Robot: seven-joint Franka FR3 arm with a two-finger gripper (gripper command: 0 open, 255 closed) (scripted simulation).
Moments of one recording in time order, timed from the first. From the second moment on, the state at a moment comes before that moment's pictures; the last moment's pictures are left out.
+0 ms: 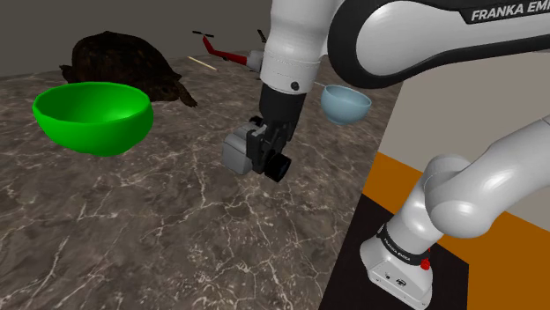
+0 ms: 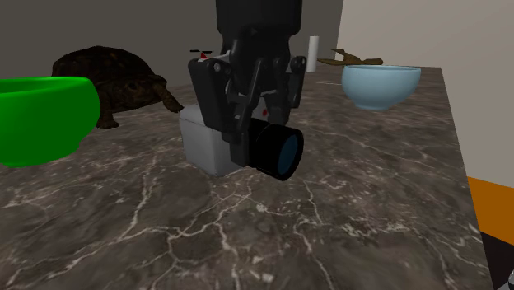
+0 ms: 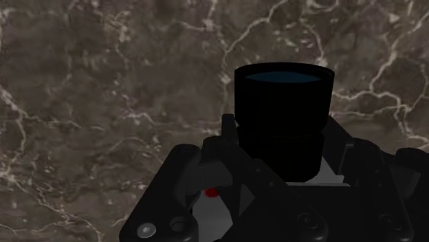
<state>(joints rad) 0.18 -0.39 0.48 -2.29 0.20 1.92 0.44</state>
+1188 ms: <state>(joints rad) 0.17 -0.40 0.45 -2.06 0.18 1.68 0.45</state>
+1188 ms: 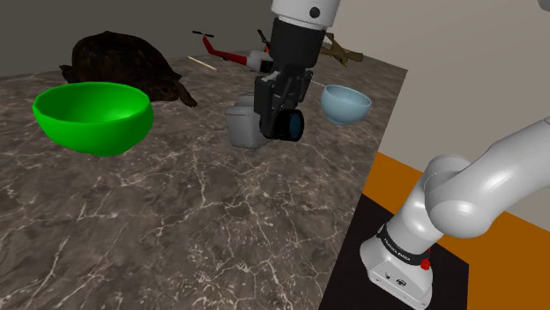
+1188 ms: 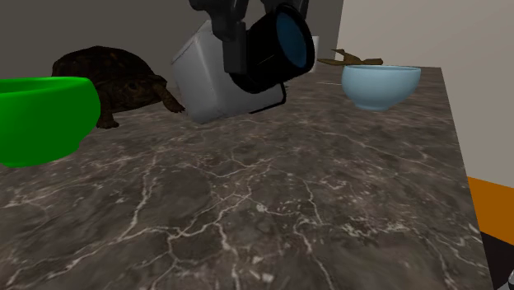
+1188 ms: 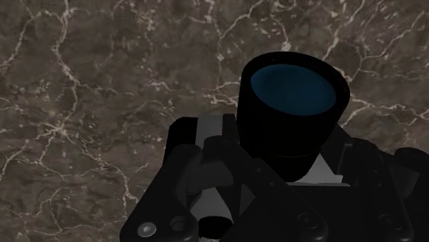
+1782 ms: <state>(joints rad) 0.17 -0.38 0.44 -1.92 0.17 1.56 0.45</state>
